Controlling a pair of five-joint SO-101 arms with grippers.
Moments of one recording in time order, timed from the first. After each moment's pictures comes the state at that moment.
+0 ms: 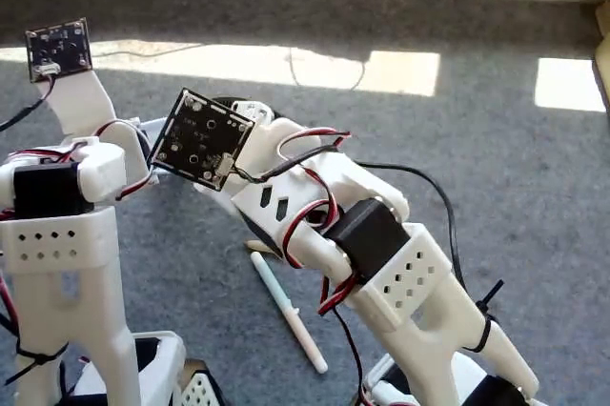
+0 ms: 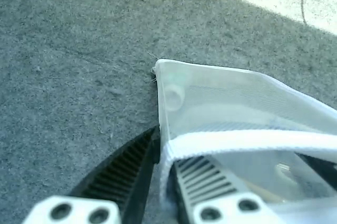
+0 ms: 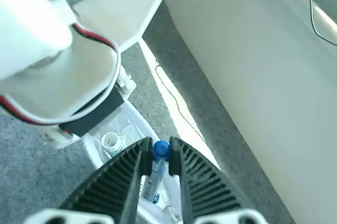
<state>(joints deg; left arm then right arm) -11.6 -35.7 13.1 86.2 16.5 -47.3 -32.2 8.3 49.2 32.7</state>
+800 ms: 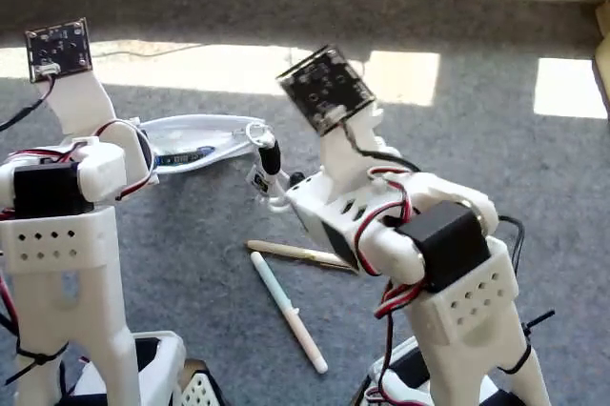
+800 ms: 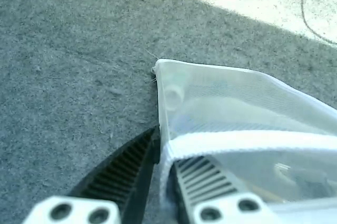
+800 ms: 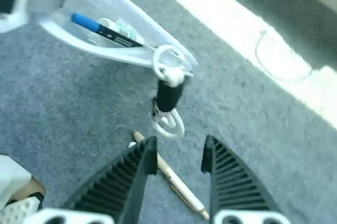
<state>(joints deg) -11.6 -35.7 13.1 86.2 16.5 -34.3 -36.3 -0.3 90.7 4.7</state>
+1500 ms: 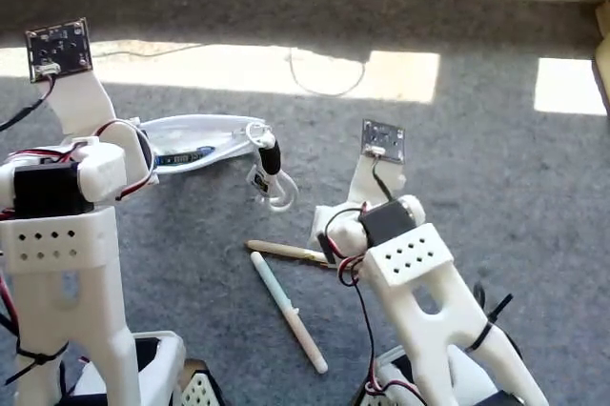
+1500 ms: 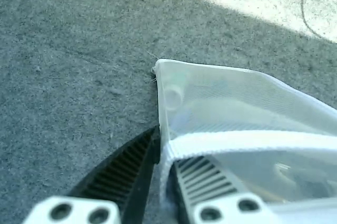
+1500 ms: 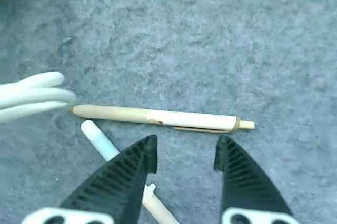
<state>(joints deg) -11.6 -35.7 13.1 86.2 16.5 -28.7 -36.2 46.2 68.8 -34.2</state>
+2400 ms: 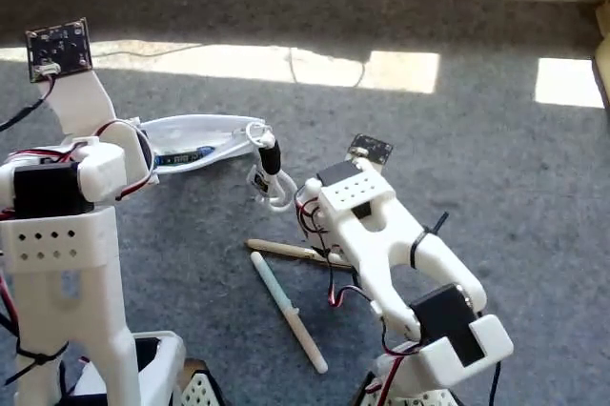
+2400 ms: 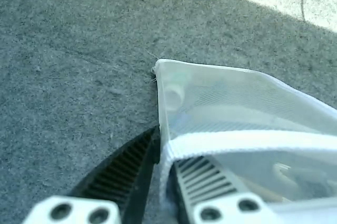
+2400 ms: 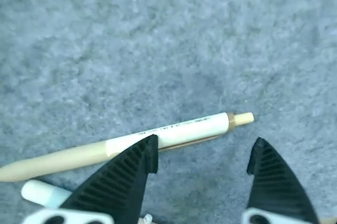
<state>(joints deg) -11.6 -35.7 13.1 86.2 16.5 -28.7 -0.2 32.3 68.1 -46.5</state>
